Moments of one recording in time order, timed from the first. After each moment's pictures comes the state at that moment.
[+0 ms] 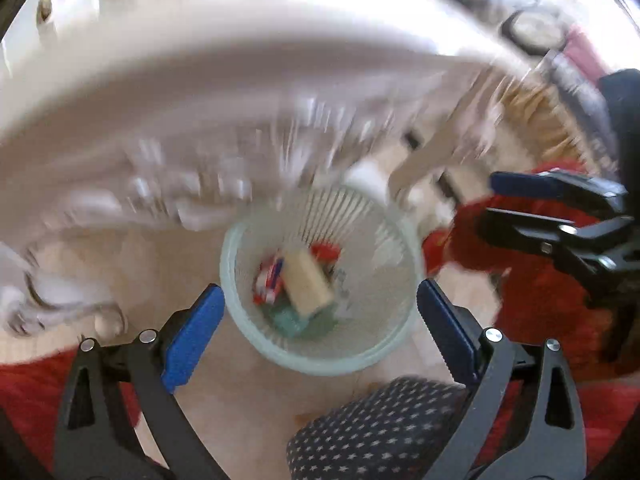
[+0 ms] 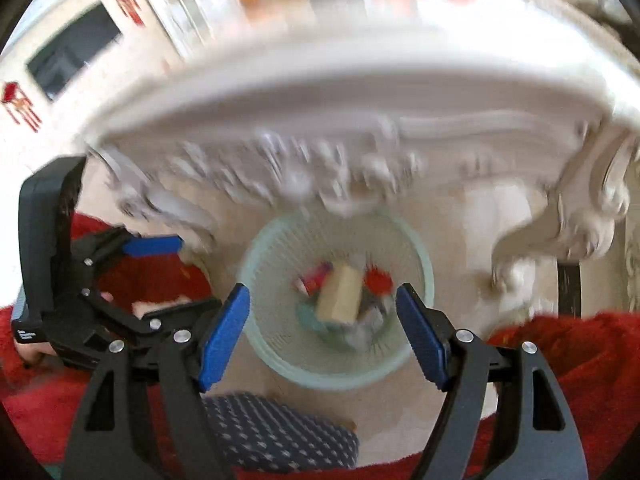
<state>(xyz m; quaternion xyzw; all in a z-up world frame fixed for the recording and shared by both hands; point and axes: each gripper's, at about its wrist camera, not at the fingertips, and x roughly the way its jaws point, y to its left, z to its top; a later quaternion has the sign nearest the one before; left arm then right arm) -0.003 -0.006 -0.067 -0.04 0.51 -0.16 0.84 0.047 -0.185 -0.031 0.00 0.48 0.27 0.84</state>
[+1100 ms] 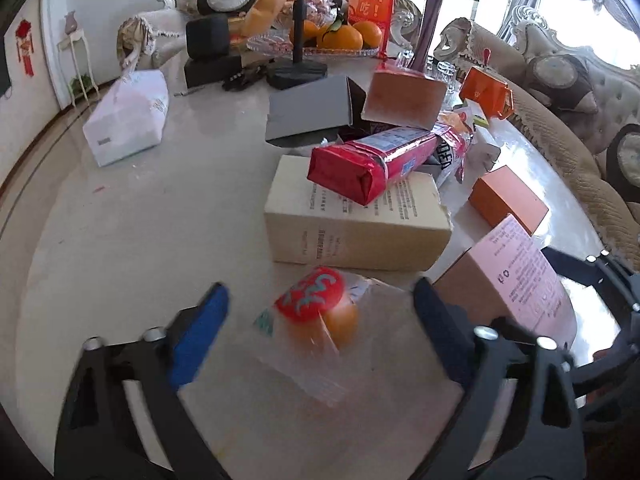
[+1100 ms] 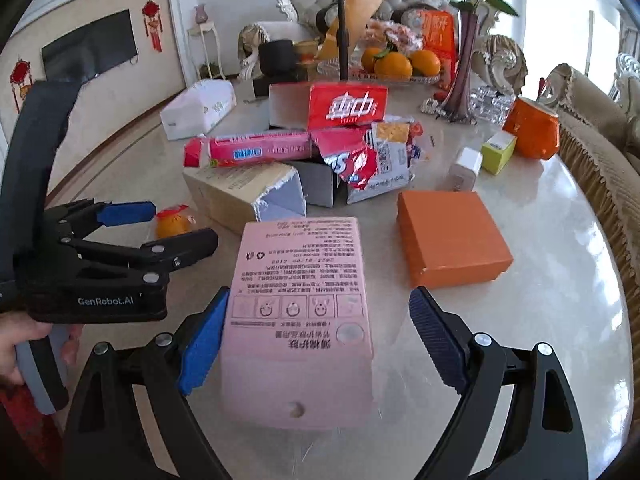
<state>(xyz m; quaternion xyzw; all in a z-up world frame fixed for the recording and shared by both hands) 0.295 0.090 0.028 -0.05 0.44 0.02 0.89 0.304 -0.076 0.029 -0.08 0.40 0.27 0.87</state>
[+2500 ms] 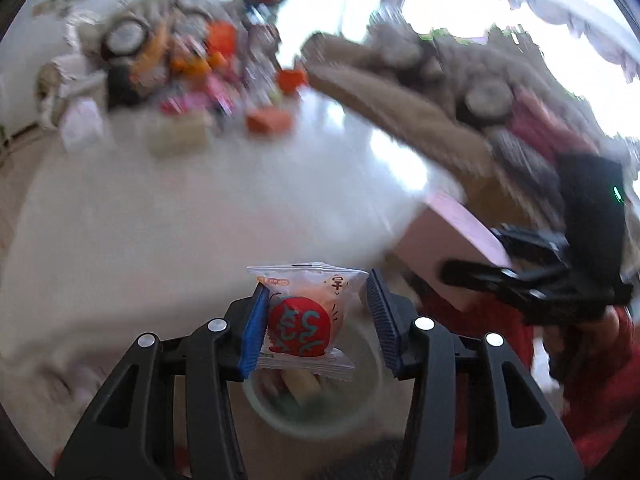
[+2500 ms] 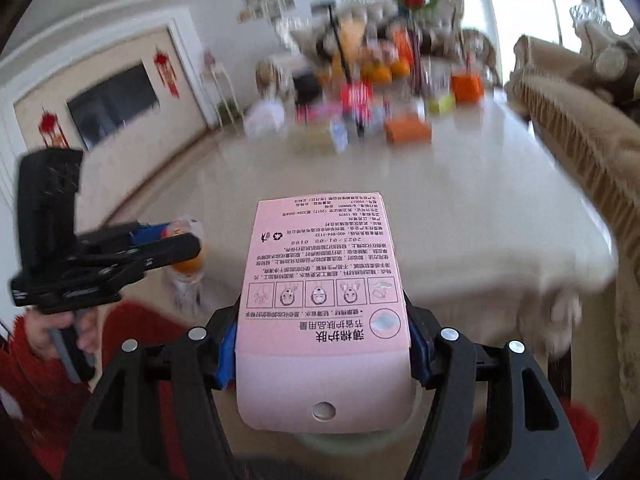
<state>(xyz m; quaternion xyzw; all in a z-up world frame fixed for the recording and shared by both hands) -0.012 -0.011 0.070 -0.02 0.39 -0.20 0.90 0.041 -0.205 0.056 0.03 0.42 0.29 0.86</state>
